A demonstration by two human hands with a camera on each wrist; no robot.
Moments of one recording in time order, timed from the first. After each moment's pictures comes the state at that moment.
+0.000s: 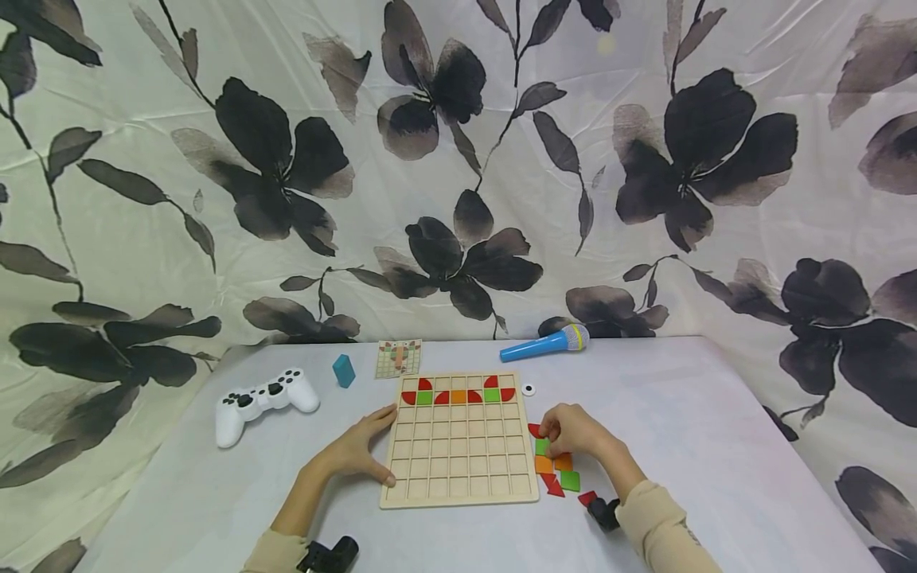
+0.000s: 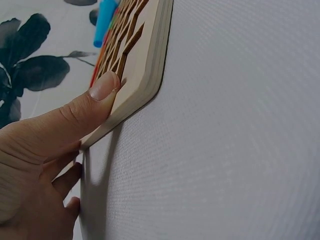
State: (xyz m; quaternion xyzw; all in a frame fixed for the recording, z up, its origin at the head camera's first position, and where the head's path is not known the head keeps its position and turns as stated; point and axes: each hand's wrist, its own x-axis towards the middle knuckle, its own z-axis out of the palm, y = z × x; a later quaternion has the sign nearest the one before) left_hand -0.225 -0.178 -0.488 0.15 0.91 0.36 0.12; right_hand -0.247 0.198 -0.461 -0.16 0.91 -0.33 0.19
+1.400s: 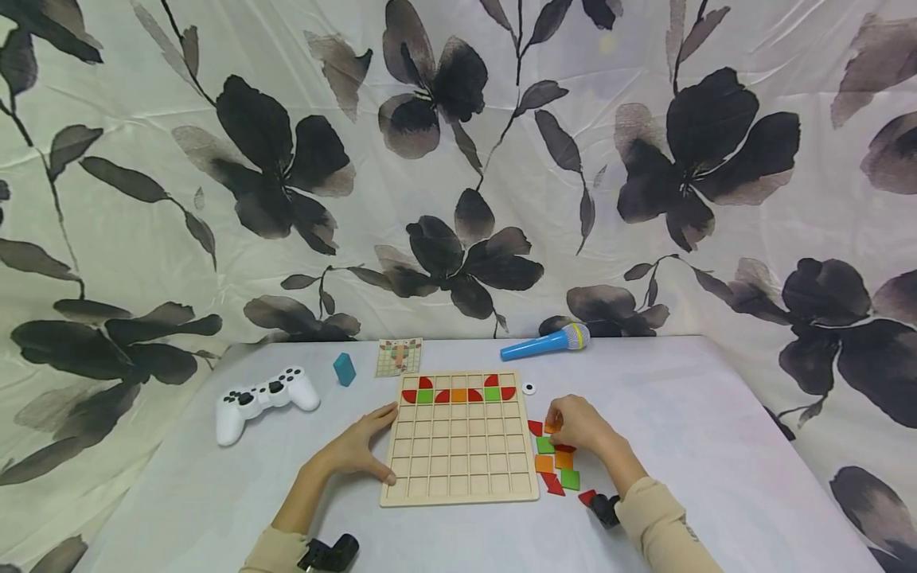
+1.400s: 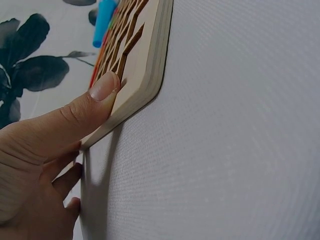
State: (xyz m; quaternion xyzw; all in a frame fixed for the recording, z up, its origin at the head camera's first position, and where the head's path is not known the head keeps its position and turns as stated) left_hand -0.225 -0.177 -0.489 0.13 0.92 0.35 0.12; right_hand -0.250 0.200 -0.459 -0.15 0.94 -0.27 0.14
